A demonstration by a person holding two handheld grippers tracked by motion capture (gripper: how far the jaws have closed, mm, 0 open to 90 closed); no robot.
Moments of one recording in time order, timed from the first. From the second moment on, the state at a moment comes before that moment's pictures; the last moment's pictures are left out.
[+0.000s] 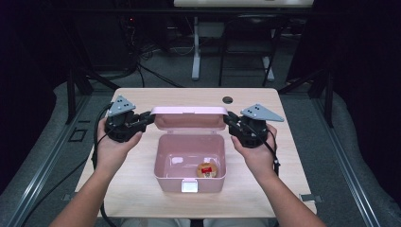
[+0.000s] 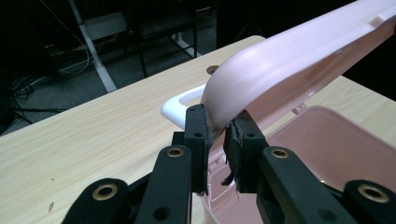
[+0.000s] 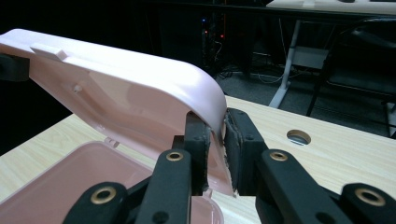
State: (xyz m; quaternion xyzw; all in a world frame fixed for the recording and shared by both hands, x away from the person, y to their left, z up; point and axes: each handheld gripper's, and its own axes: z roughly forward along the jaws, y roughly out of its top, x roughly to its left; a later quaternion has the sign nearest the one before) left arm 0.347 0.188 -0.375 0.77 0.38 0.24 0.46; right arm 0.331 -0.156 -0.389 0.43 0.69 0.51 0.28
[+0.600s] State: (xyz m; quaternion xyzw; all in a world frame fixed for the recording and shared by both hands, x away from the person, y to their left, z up) left arm 0.333 0.193 -0.378 0.77 0.37 0.23 0.47; right arm 0.316 -0.158 -0.396 0.42 0.69 0.52 0.28
